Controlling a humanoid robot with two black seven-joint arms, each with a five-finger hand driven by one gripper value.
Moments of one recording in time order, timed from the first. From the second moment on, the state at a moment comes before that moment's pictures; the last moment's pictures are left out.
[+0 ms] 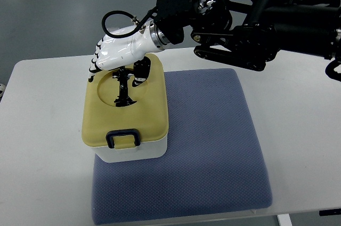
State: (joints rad) left arm 0.00 0.00 -0.04 -0.16 0.03 0.03 0.06; right arm 1.65 -0.05 -0.16 0.94 -1.61 0.11 0.49
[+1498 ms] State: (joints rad) left arm 0.00 0.00 -0.04 -0.16 0.03 0.03 0.06; right arm 1.72 -0.09 -0.16 0.94 -1.64 0.06 0.55
